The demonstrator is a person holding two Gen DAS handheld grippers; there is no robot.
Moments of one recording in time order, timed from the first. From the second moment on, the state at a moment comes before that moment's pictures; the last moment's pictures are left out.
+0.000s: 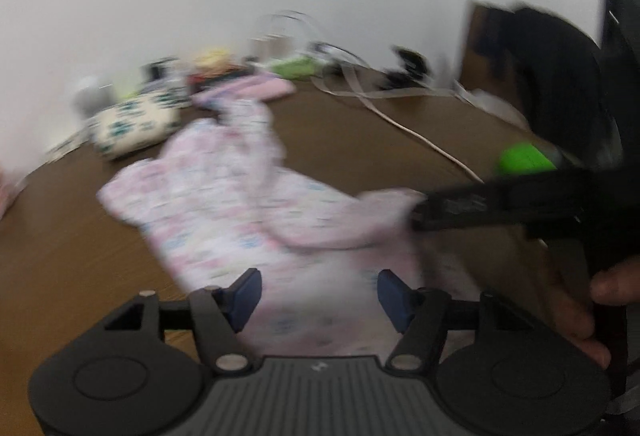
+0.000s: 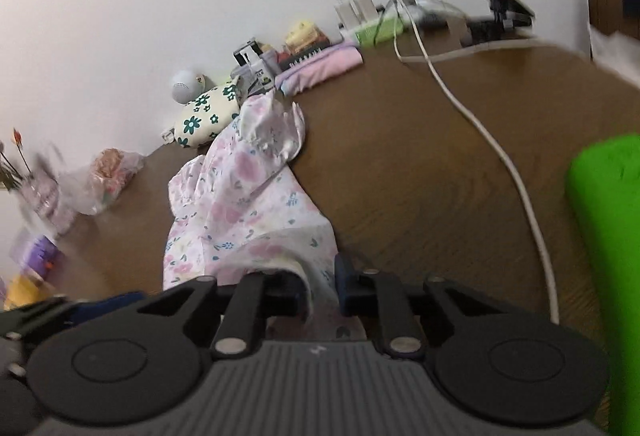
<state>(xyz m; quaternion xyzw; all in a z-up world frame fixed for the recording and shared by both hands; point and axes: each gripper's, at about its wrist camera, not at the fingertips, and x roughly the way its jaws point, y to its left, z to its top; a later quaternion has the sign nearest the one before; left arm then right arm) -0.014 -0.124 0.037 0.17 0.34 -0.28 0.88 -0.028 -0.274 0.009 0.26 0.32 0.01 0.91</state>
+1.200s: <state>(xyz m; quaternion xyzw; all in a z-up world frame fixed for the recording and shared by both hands) -0.077 -0.089 0.014 0.18 0.35 -0.22 0.89 -0.012 -0.146 0.051 0.00 0.34 0.19 0.92</state>
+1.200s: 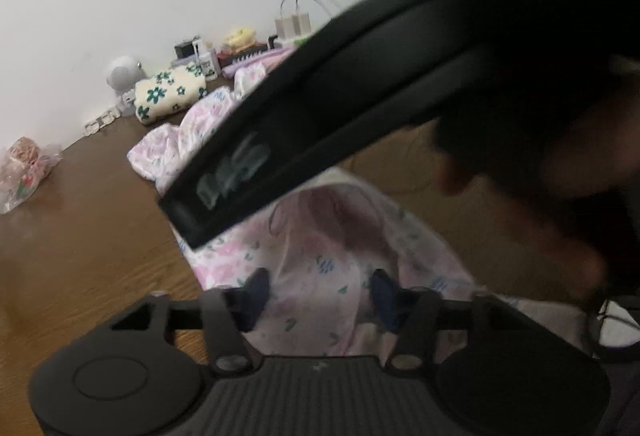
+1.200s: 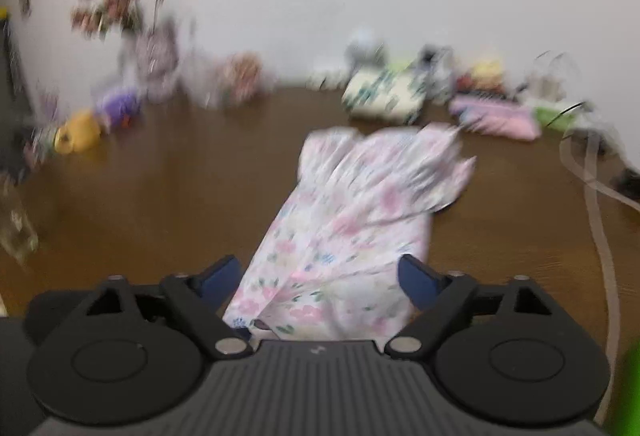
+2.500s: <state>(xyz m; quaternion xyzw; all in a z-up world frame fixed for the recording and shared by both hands) 0.022 -0.025 0.057 -0.05 0.34 -0.16 0.93 -0.024 -0.218 0.027 0.11 0.34 0.10 0.93</state>
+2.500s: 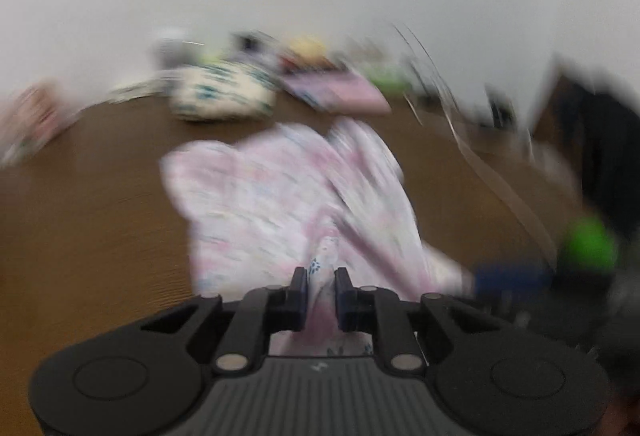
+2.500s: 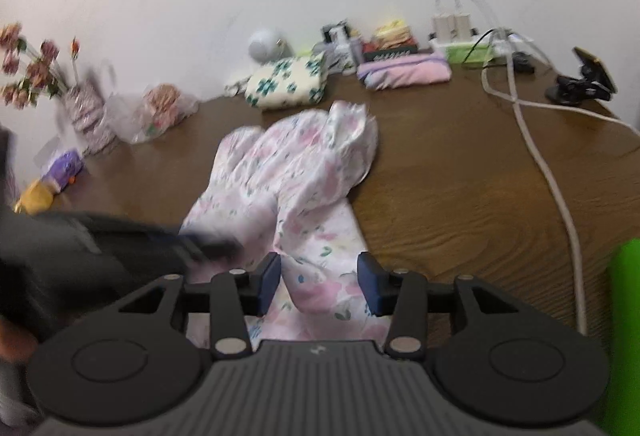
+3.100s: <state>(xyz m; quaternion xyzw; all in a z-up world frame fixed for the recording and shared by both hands) 0.004 0.046 0.082 -0.01 0.30 -0.12 0.95 -0.021 -0.193 0.009 0.06 0.35 0.08 0.93</state>
